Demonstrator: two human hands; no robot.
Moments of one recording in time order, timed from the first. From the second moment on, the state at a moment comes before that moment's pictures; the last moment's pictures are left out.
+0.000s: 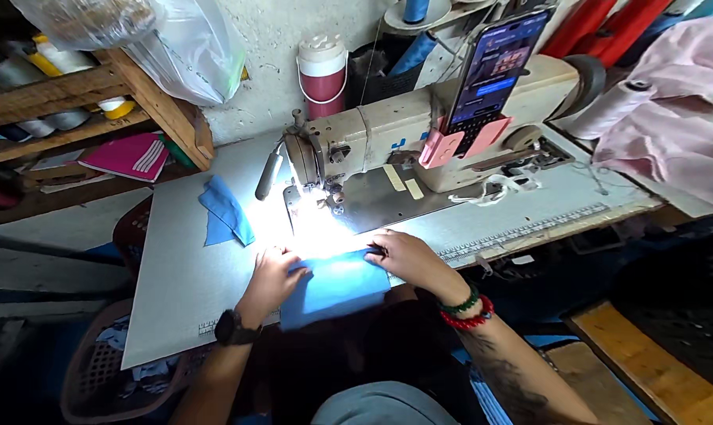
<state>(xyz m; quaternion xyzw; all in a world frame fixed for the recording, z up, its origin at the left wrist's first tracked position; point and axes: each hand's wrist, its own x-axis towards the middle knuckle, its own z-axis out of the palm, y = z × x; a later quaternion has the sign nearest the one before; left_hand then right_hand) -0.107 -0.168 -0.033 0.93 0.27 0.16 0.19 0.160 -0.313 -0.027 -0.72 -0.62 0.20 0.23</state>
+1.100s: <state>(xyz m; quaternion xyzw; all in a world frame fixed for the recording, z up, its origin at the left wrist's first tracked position) -0.173 -0.205 -0.050 0.93 0.27 0.19 0.16 0.143 -0.365 -0.058 -0.68 -0.68 0.10 0.26</state>
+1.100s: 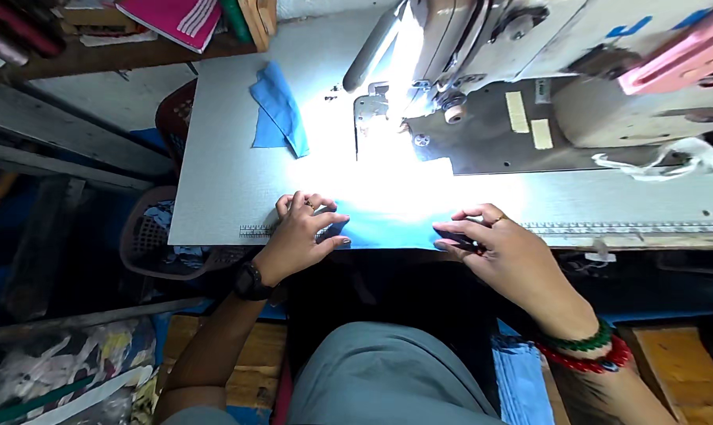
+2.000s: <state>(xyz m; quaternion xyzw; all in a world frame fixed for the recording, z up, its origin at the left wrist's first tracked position) -0.161 -0.253 -0.054 0.80 0.47 0.31 0.20 0.083 -0.284 -0.059 -0.58 -0.75 0.12 0.28</state>
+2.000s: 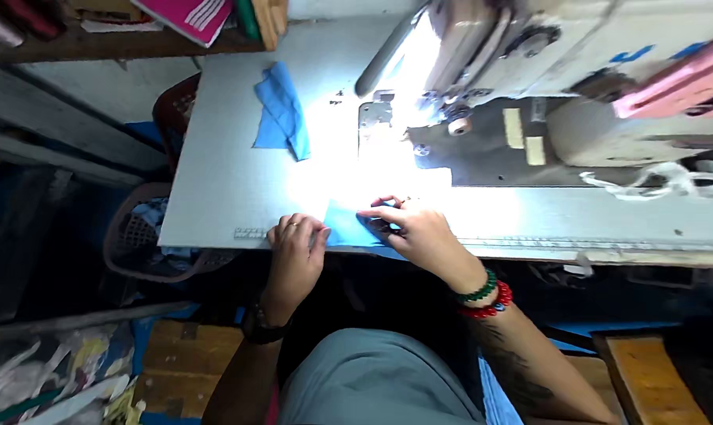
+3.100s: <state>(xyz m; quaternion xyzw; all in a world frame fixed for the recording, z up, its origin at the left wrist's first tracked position) -0.176 -0.277 -0.035 0.65 0.40 0.30 0.57 0.071 -0.305 -0.064 -0.53 -0.78 0.12 0.31</state>
